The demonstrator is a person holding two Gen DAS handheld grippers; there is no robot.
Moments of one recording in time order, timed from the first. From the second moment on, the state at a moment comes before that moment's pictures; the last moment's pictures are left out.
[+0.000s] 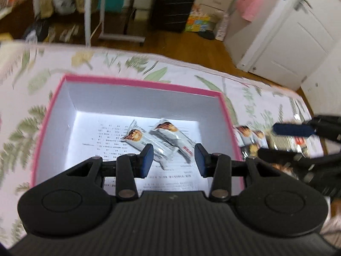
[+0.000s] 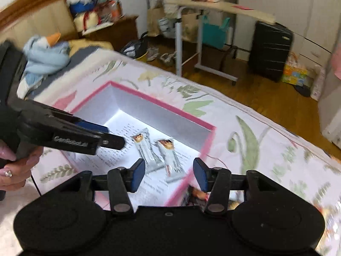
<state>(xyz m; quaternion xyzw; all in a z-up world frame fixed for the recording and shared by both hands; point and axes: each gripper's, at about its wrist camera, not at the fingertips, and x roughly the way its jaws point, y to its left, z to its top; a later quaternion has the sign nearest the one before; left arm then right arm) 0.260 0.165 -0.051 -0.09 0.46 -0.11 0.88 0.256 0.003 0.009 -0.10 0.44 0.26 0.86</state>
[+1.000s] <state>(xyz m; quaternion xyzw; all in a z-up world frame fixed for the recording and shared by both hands) 0.243 -0.037 -0.120 -0.02 0.50 -0.26 0.83 0.204 -0.153 -0.092 -0.01 0.55 0.18 0.81</state>
